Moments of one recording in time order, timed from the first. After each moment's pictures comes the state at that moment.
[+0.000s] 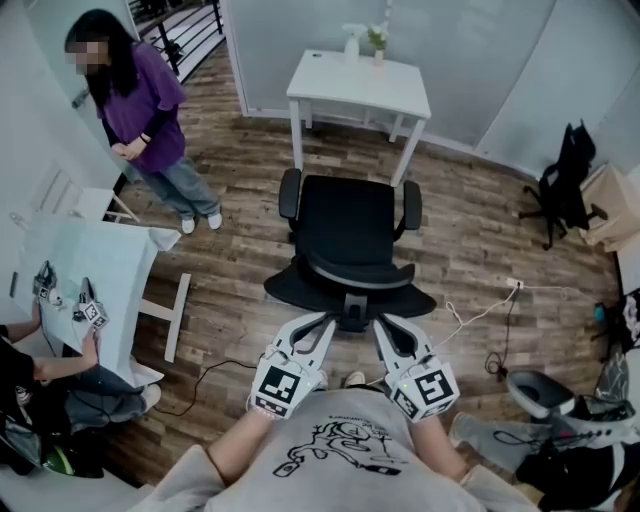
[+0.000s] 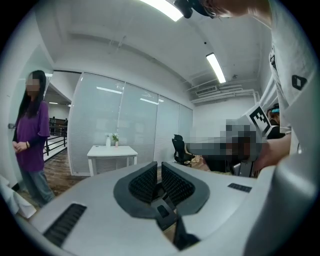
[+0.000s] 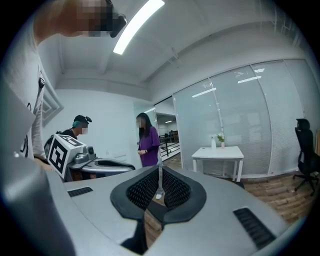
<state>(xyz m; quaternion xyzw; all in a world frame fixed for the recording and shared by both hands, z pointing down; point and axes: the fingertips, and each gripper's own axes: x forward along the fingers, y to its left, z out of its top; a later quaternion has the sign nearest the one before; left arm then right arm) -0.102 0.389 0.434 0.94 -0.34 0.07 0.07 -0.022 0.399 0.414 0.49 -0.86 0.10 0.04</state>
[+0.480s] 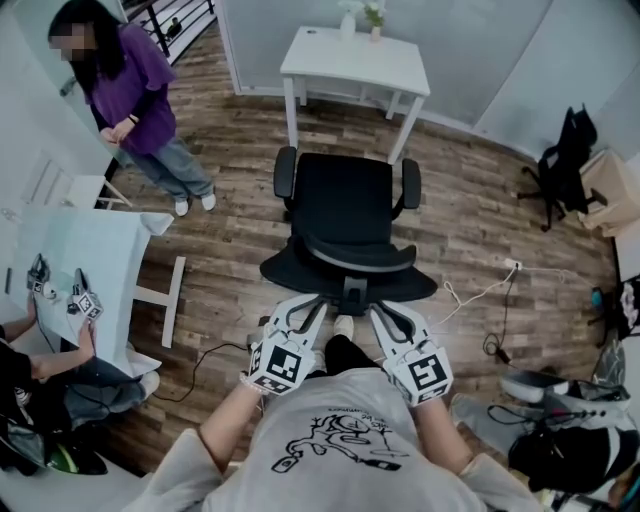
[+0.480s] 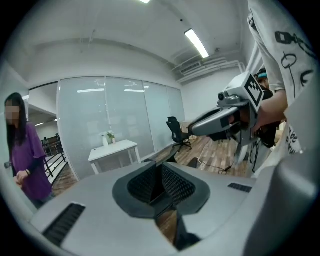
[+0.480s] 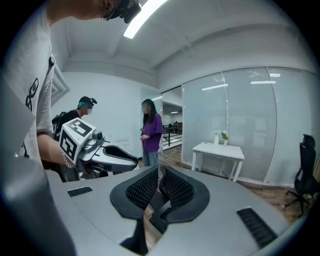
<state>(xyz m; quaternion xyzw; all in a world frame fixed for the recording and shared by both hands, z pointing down) -0.109 0.377 0.496 0.93 -0.30 0.19 -0.02 -0.021 0.399 0.461 0.47 -0.87 0.07 0.13</state>
